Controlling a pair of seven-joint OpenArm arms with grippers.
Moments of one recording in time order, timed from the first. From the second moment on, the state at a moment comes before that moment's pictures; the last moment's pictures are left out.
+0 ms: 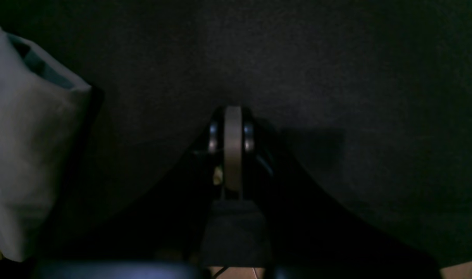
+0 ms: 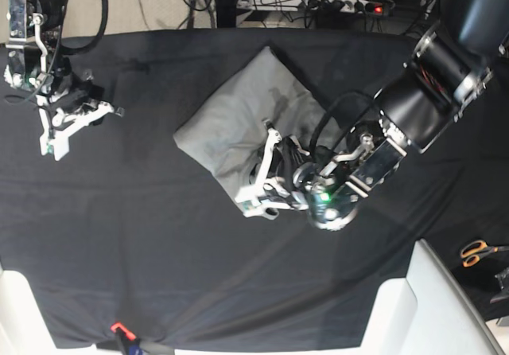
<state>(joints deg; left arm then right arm) -30.9 -19.0 54.5 66.3 -33.9 -28.8 58.7 -15.3 13.0 6.7 91.1 29.8 -2.9 -47.5</state>
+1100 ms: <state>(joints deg) -33.4 -10.2 67.2 66.2 -7.4 -41.3 45.2 -11.9 10.2 9.0 91.1 29.4 -5.3 -47.4</state>
